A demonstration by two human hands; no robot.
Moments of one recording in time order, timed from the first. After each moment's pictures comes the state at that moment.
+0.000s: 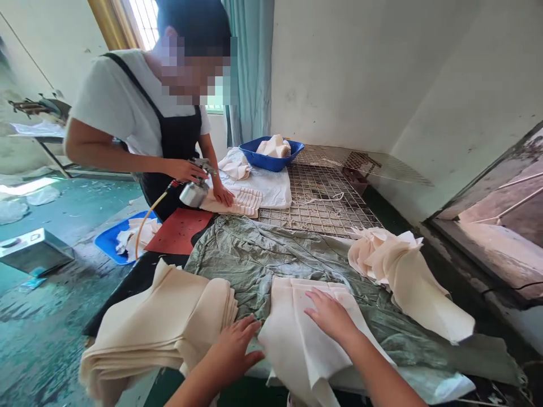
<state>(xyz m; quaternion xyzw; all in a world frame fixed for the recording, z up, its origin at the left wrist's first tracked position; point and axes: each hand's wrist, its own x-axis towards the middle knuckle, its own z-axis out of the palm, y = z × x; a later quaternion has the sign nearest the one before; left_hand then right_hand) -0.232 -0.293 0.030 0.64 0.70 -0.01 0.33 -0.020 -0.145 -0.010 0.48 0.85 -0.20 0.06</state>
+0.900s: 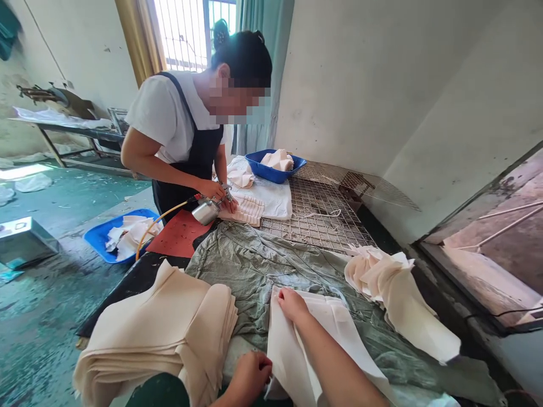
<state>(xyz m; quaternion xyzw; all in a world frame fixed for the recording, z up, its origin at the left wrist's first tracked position) -0.191 -0.300 -0.049 0.46 0.75 0.15 0.46 -0.113 -0.123 -0.058 0.51 0.83 -0.24 0.00</state>
